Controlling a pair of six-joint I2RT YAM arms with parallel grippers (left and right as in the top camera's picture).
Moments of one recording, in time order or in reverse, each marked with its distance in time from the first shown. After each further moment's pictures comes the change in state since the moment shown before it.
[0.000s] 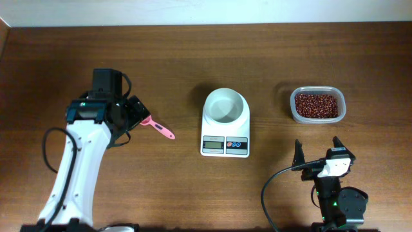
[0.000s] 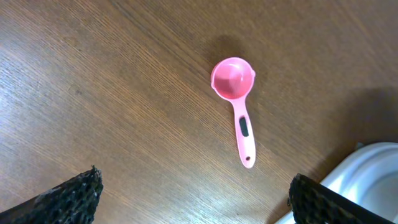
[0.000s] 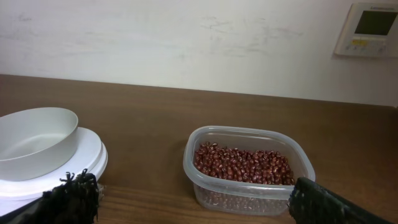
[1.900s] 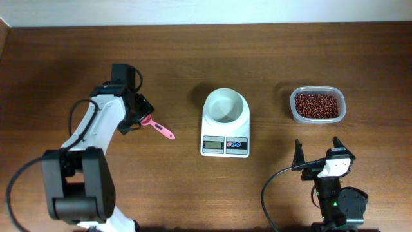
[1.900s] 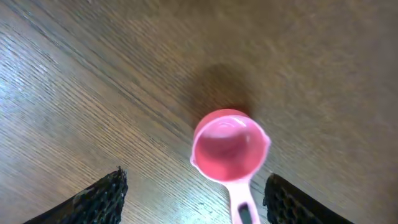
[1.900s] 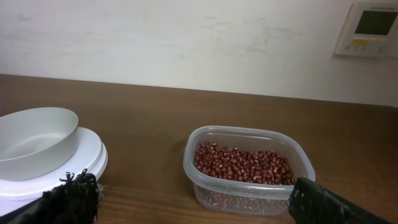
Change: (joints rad) left arm 0.000 0.358 0.002 0.253 -0.001 -0.007; right arm 0.000 0.000 0.000 0.000 0.000 0.000
